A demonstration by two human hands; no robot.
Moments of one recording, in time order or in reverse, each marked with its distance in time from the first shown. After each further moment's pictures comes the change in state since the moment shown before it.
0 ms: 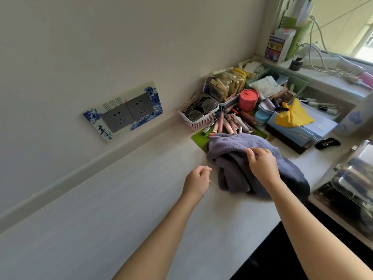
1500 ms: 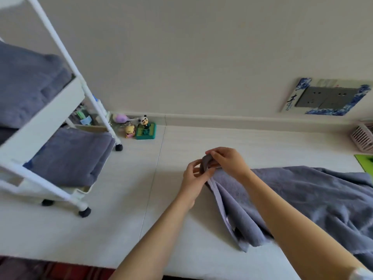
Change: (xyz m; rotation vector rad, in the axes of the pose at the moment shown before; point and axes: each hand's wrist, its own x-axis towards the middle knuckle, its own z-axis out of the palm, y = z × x) left_hand -0.243 -0.280 -0.288 -0.734 0.646 -0.043; right_hand -0.346 -0.343 0.228 0.316 -1.017 -0.444
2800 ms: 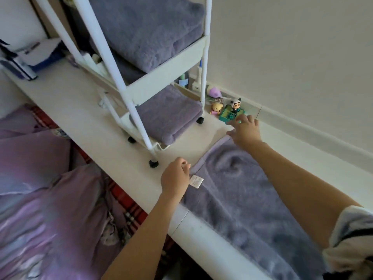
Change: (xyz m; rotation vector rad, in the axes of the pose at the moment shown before) left_hand -0.046 -0.023 -0.198 0.824 0.794 -0.135; right_hand 0.147 -0.066 0.181 -1.133 -0.231 -0.589
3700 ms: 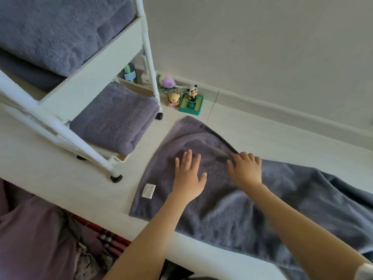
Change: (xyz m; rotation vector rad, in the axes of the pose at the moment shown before) left_hand 0.010 0.033 0.095 0.283 -0.427 0.569; right_hand -0.130 0.043 0.081 0.028 -0.074 0.444
